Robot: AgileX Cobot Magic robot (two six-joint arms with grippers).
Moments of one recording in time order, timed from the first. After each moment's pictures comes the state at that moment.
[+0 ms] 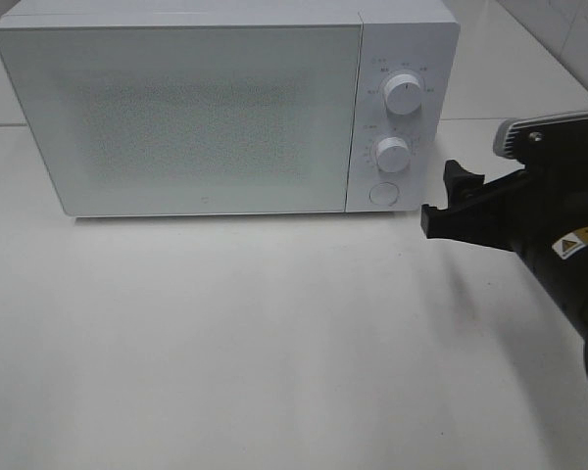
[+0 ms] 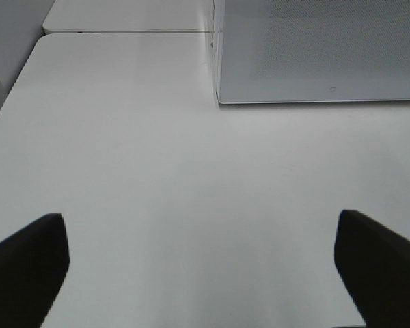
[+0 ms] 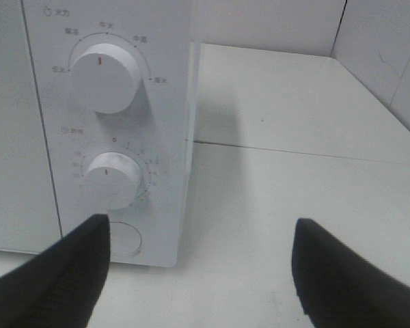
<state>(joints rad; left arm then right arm) 0.05 -0.01 -0.52 -0.10 1.08 0.10 0.63 1.64 -0.31 0.70 -1.20 -0.32</state>
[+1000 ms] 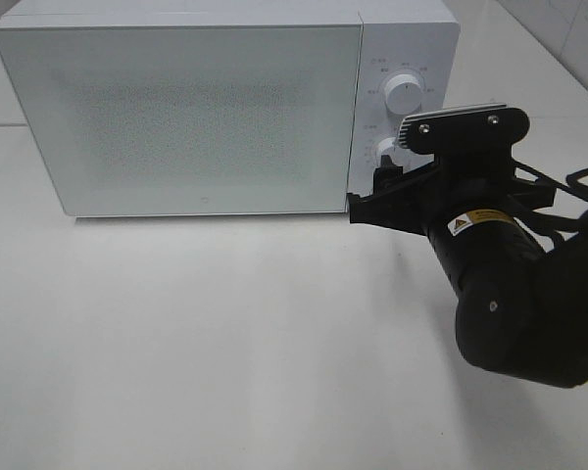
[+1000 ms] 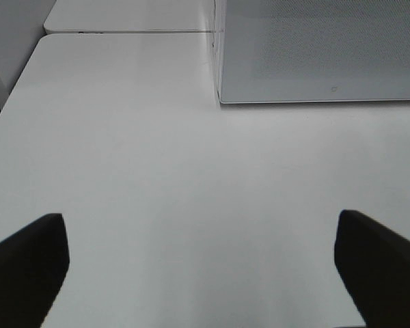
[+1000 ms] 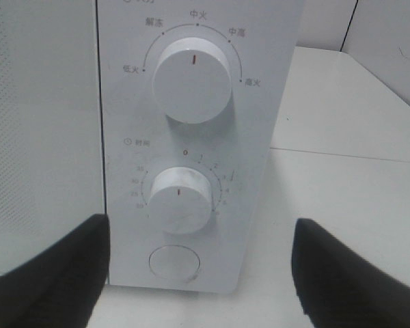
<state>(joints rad) 0.05 -0.01 -0.52 -0.10 1.08 0.10 0.75 1.84 -0.55 0.88 -1.21 -0.39</state>
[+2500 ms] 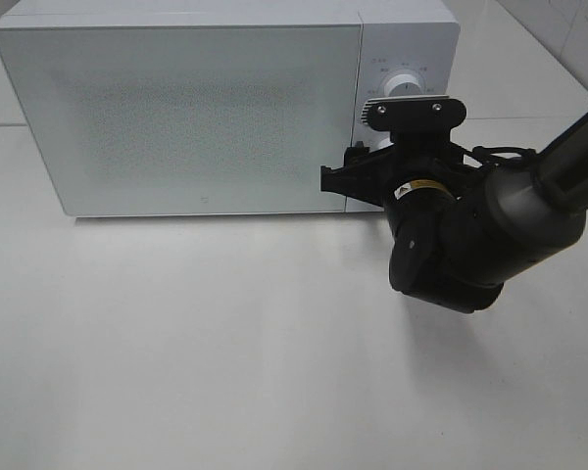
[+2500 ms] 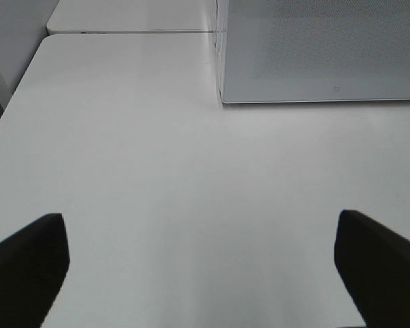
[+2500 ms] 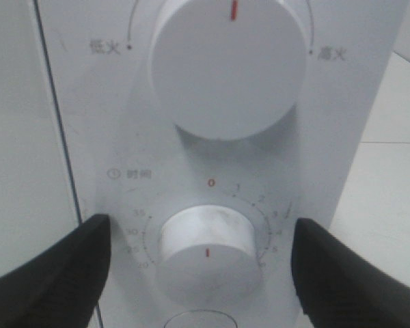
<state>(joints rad) 0.05 -0.01 -0.52 -0.09 1.08 0.10 0.63 2.07 -0.83 0.83 -1.13 -0.34</state>
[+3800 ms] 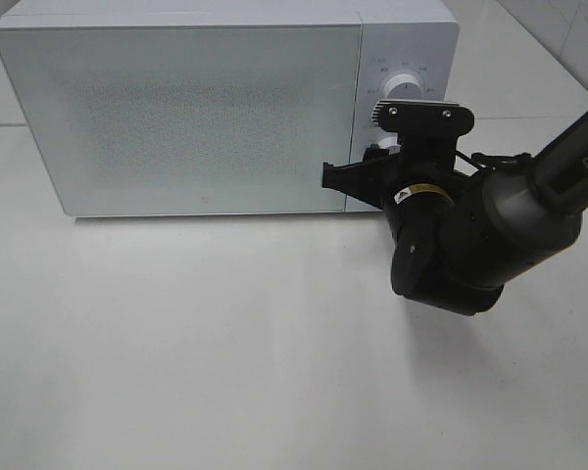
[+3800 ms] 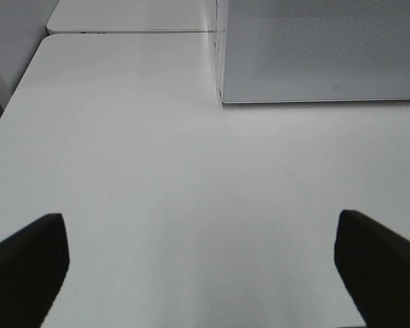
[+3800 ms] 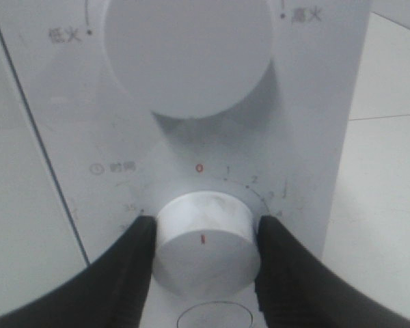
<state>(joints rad) 0.05 -0.01 -0.52 -0.09 1.08 0.10 0.62 2.09 -0.83 0.80 -1.14 -0.20</state>
